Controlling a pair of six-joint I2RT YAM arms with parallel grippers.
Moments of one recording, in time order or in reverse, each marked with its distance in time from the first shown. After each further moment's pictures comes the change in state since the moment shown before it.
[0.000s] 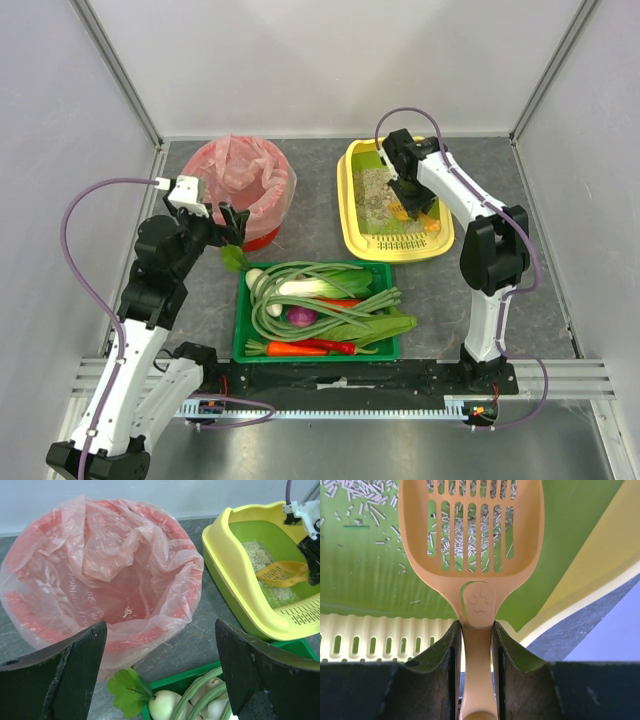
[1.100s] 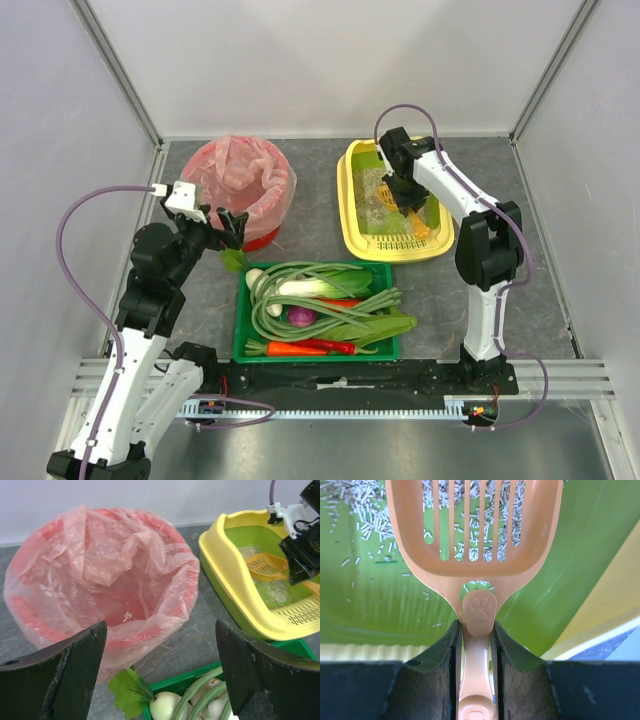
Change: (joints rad) left arm 0.000 -0.050 -0.024 0.009 -0.028 0.011; right arm 0.000 0.073 0.031 0.068 -0.047 0.068
